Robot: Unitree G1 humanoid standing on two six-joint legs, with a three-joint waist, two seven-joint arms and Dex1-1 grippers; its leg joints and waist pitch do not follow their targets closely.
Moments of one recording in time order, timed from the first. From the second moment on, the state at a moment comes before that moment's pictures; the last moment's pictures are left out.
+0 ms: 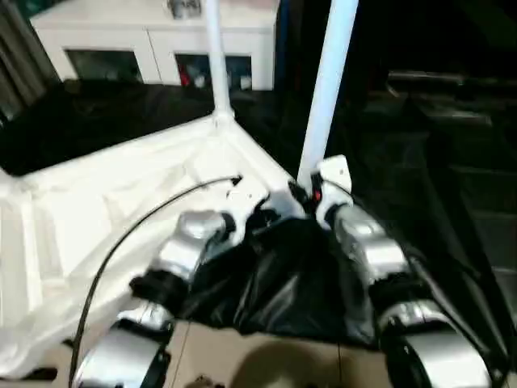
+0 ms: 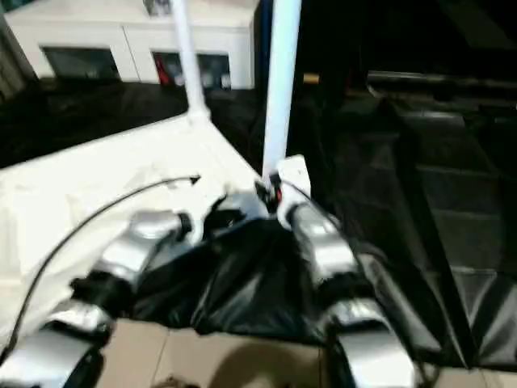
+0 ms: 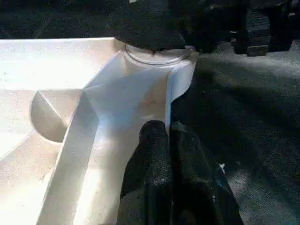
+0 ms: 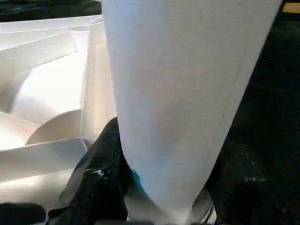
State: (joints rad) left arm -0.65 0.10 -0.18 0.73 0.09 0.13 -0.69; right arm -0.67 -0.01 -0.03 0.84 0.02 0.06 0.24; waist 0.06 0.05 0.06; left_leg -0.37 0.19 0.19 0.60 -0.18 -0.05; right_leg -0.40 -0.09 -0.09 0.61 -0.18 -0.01
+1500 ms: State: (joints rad) left arm -0.42 0.41 -0.13 0.09 -0.21 0.56 -1.06; right arm -0.43 -0.24 0.10 0.35 0.20 0.17 0.87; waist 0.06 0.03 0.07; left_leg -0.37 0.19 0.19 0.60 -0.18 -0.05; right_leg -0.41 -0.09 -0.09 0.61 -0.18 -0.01
